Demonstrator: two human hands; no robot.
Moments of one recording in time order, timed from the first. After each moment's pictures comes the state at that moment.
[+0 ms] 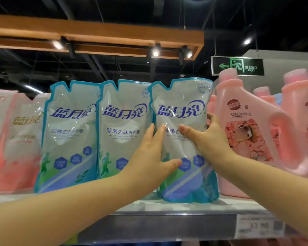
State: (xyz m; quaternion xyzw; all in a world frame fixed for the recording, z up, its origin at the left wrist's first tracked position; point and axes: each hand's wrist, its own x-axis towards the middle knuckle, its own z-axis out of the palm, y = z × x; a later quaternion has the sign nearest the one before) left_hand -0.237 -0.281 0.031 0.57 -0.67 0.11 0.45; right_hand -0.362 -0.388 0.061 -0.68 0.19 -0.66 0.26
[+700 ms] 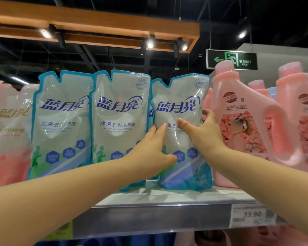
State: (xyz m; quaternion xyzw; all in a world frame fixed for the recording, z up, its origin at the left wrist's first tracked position) left_hand -0.241 -0.292 0.044 0.65 -0.68 0.08 0.33; right_hand -0.357 -0.395 0.059 -0.67 0.25 -0.66 0.23
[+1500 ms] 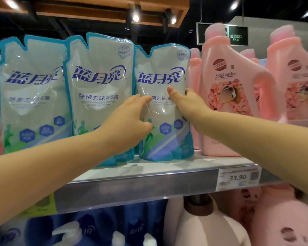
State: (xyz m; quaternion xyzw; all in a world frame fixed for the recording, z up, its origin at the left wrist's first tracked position) left_hand -0.230 -0.285 0.041 0.59 -0.68 0.13 0.41; right_hand -0.354 -0.397 0.066 -0.71 0.32 -0.56 0.30
